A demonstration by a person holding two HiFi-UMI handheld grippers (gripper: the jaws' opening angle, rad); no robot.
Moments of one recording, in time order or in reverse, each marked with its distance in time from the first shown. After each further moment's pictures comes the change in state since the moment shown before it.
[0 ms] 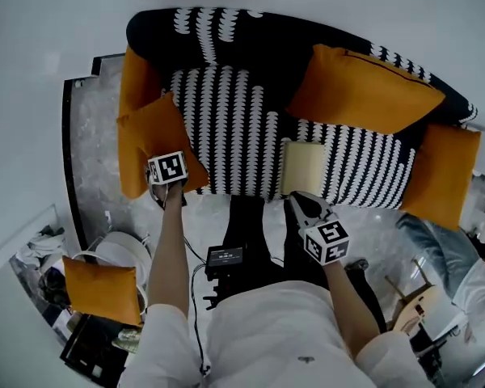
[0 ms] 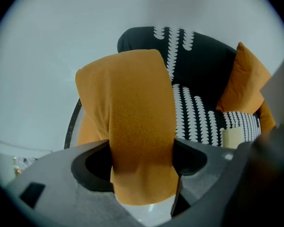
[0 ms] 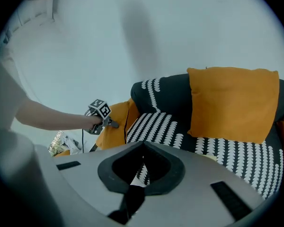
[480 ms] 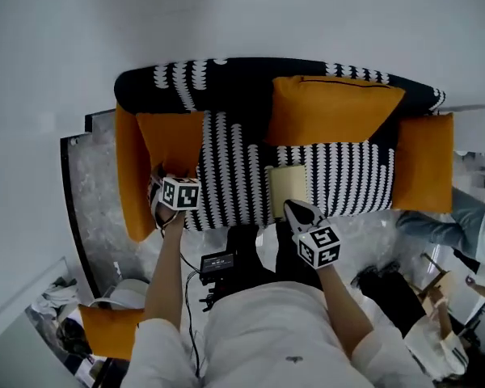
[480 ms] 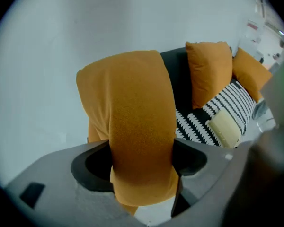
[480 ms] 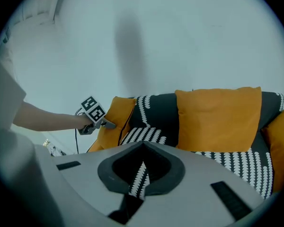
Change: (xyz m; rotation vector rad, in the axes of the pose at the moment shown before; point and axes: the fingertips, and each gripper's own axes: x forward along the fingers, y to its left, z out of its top) left arm -0.079 -0.075 0.106 0.555 -0.217 0.009; right arm -0.032 -0.013 0.051 0.028 -0.147 -0.134
